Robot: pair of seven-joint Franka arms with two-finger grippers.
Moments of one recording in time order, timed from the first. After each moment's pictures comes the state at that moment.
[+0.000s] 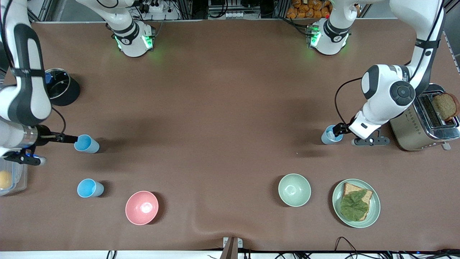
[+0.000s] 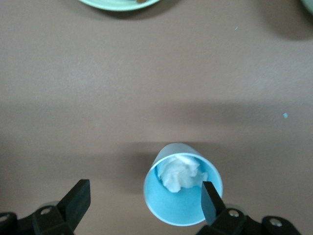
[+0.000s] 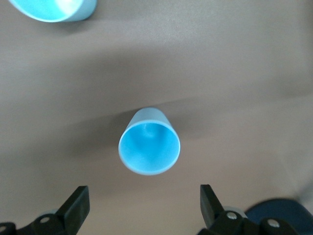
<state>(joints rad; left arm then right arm) -0.04 0.22 -0.04 -2.21 0.01 2.45 -0.10 -0.10 0.47 -0.12 -1.65 0.00 1.86 -0.02</state>
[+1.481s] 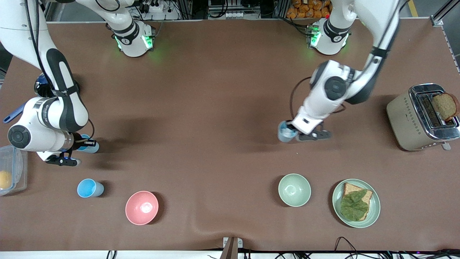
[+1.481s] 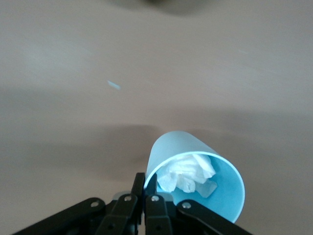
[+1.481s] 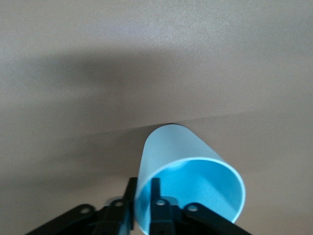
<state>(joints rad) -0.25 0.33 -0.28 -2.04 0.01 2.40 -0.68 -0.06 0.52 -0.11 -1.85 0.00 2.15 -0.06</state>
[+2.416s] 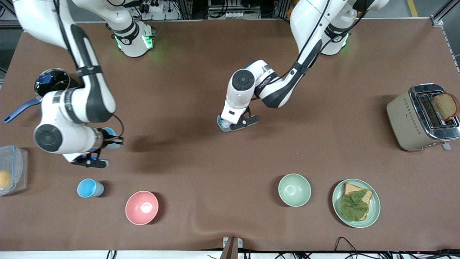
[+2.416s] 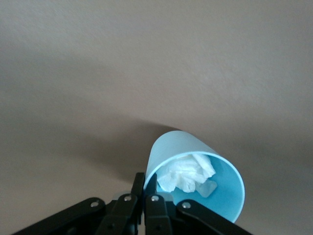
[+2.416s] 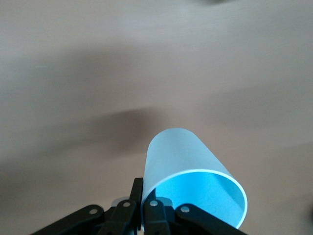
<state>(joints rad) -0.60 0.66 -0.28 -1.66 0.08 2.36 -1.24 0.25 0.45 -0.09 -1.61 0.06 1.79 0.32</state>
